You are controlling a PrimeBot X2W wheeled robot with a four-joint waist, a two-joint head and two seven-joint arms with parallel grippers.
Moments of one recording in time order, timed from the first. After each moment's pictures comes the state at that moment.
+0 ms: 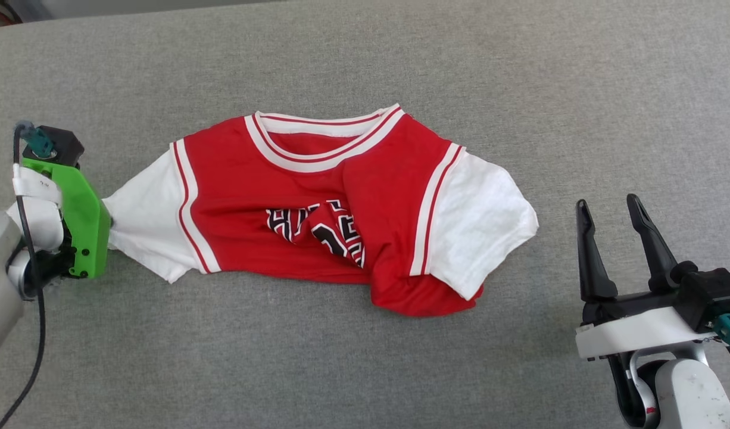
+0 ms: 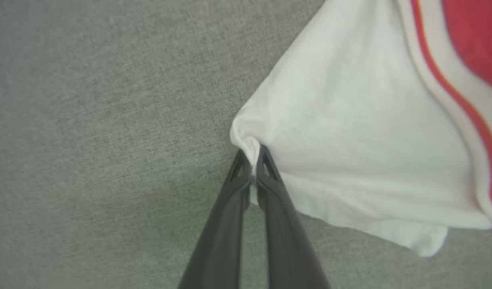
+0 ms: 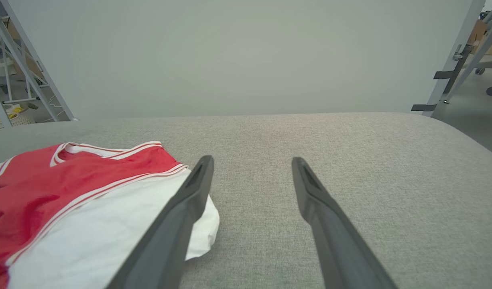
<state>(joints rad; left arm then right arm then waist) -0.96 0.81 -1.13 0.66 -1.17 -0.10 0.46 -0.10 -0.05 0.01 -0.01 0.14 0.13 -0.26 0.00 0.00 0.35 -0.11</state>
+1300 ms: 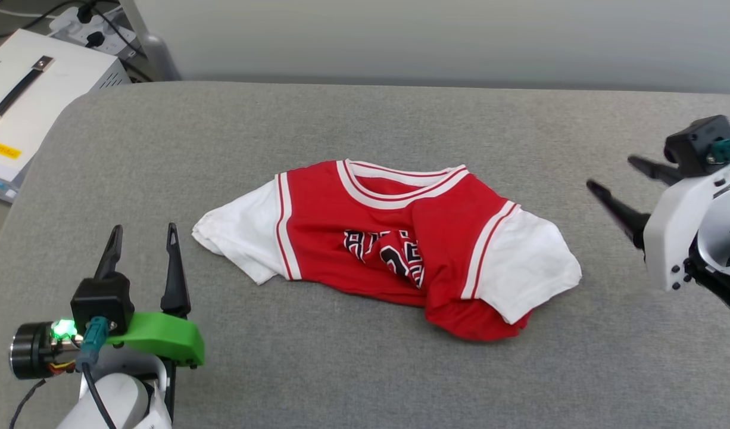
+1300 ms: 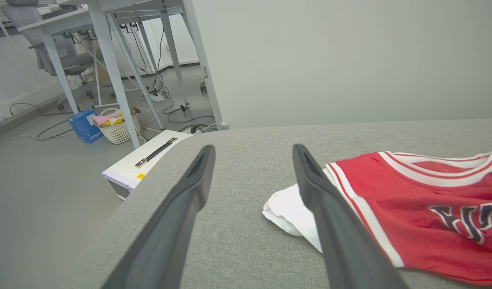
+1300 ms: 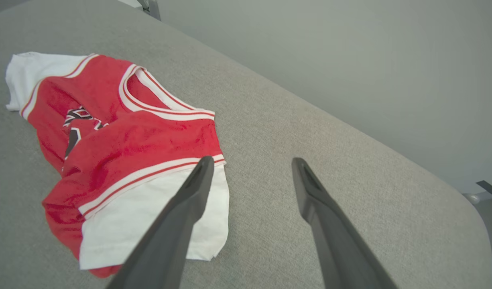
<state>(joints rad) -0.20 0.57 -0.46 0.04 -0.54 0.43 -0.26 -0.51 -0.65 0.45 0.05 0.61 0.13 0.42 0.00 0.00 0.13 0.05</state>
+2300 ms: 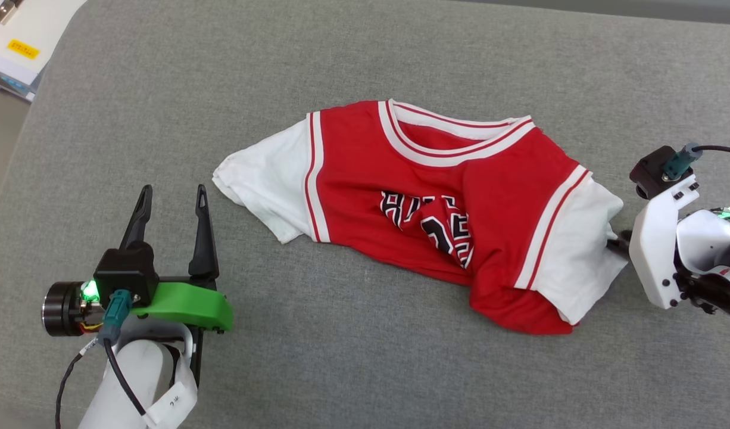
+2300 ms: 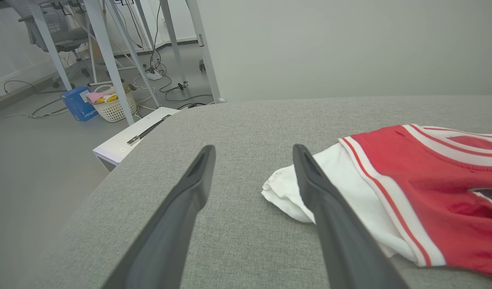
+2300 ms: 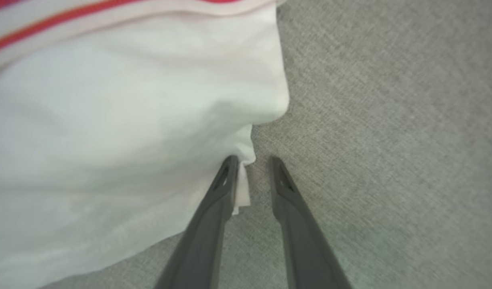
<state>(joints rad) -0.24 0.29 -0.20 0.12 -0.26 0.15 -0.26 -0.66 -0.70 0.77 0.33 0.79 0.13 0.70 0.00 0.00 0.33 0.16</state>
